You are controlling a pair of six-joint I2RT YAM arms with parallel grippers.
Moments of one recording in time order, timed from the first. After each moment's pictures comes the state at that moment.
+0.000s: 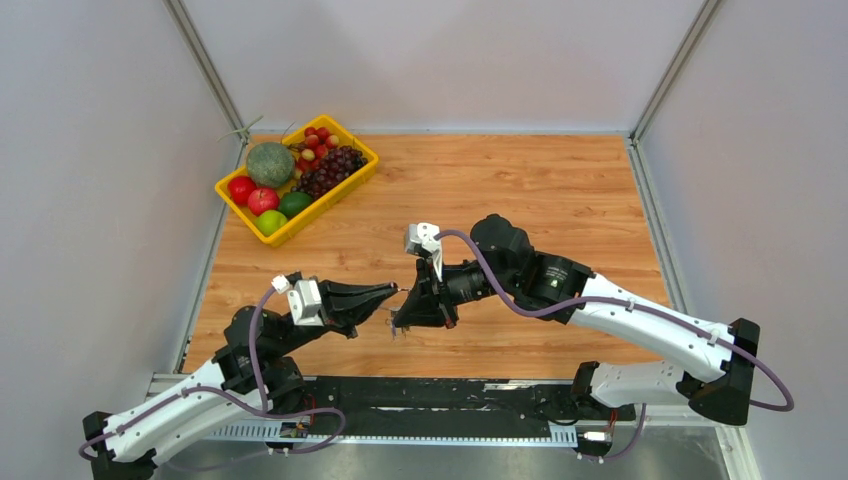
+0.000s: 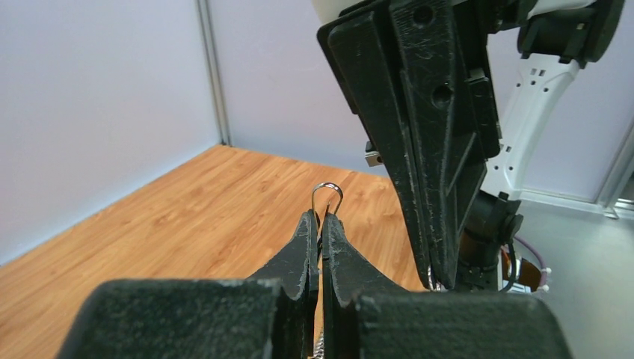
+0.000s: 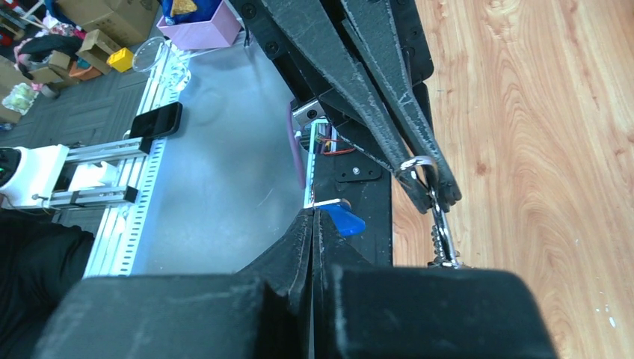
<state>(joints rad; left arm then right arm) -1.00 0.32 0.38 0.30 0.15 -0.04 1.10 1.18 1.16 -0.27 -0.63 0.19</state>
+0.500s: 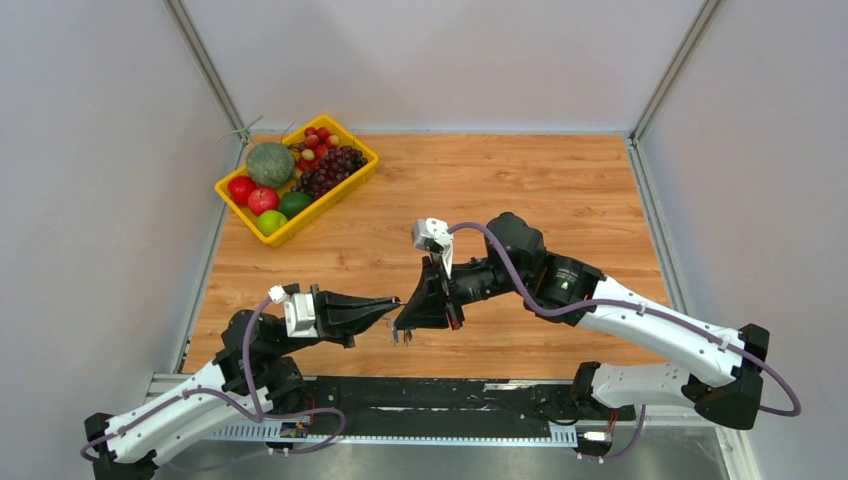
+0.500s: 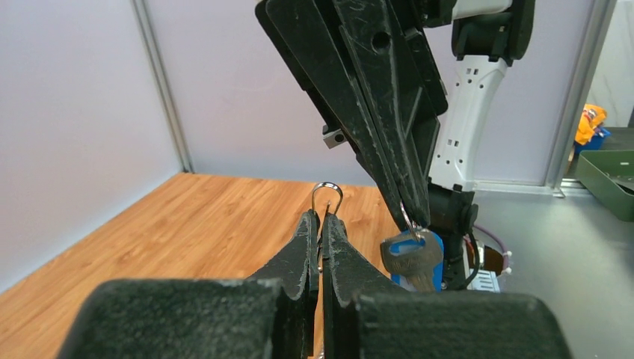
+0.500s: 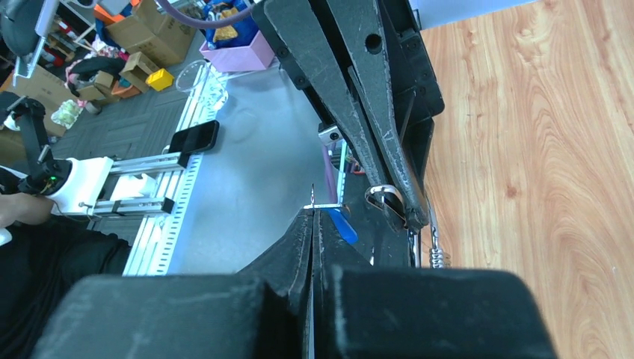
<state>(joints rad) -1.00 0.29 0.35 0.36 0.30 -0.04 1.10 1.14 1.16 -0.22 -0.68 0.29</state>
